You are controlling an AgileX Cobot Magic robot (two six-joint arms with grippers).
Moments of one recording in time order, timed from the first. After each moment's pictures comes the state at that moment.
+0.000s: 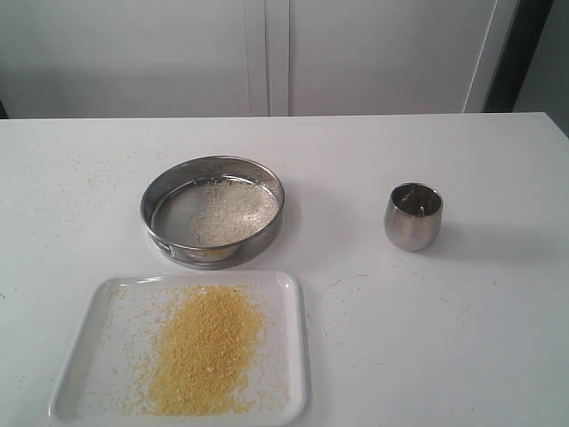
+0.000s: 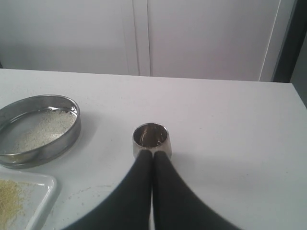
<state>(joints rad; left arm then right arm) -0.05 0.00 0.02 -0.08 0.42 0.15 0.17 0.36 -0.48 0.09 0.47 0.01</state>
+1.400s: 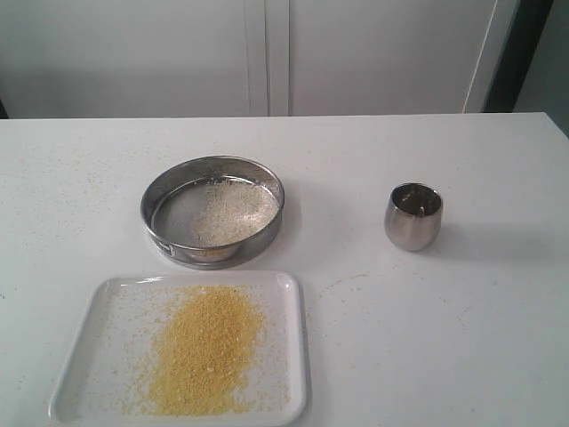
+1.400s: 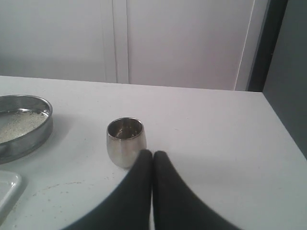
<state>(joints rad) -0.05 0.00 0.02 -0.08 0.42 0.15 0.12 0.08 -0.24 0.02 0.39 0.01</state>
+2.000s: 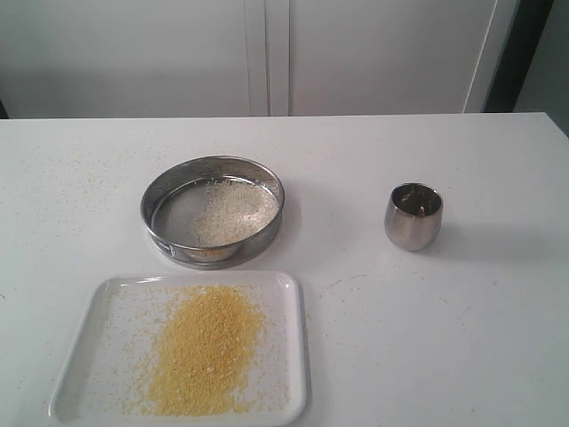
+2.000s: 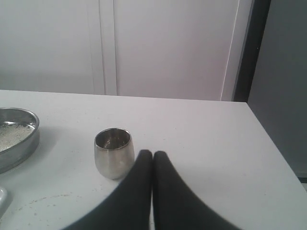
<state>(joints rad) -0.05 0.00 0.02 -0.08 0.42 0.15 0.08 0.01 -0.22 0.01 0.39 0.01</state>
